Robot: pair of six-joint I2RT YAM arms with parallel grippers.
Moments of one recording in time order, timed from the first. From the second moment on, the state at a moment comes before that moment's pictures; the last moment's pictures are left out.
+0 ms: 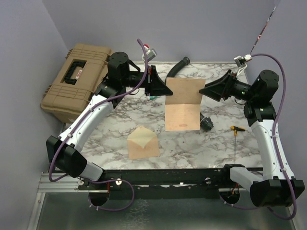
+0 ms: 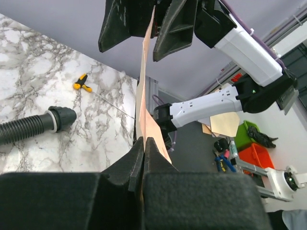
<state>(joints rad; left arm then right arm) -0.50 1.46 1.47 -0.03 1.11 -0.56 -0.03 1.07 1.12 -0.05 -1.12 0.61</state>
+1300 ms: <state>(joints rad) -0.50 1.41 1.28 0.49 0.94 -1.08 0.06 1.11 1.29 0.30 -0.93 1.00</state>
